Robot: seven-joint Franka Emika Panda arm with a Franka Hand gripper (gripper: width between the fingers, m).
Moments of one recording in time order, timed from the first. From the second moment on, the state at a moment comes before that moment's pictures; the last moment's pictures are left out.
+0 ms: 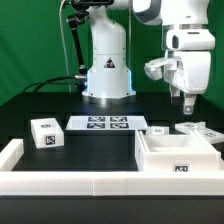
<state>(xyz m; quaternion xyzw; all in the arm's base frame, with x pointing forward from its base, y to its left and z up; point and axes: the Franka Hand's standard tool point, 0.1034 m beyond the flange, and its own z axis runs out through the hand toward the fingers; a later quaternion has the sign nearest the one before) 0.462 0.129 0.080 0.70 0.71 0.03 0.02</state>
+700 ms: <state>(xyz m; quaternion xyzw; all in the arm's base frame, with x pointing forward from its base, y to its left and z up) 0.423 0.174 0.057 0.62 0.78 0.03 0.00</state>
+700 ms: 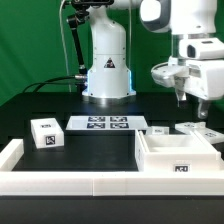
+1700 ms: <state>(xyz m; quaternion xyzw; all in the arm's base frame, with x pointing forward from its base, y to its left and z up) 0.404 0.187 0.033 0.55 0.83 0.03 -0.02</state>
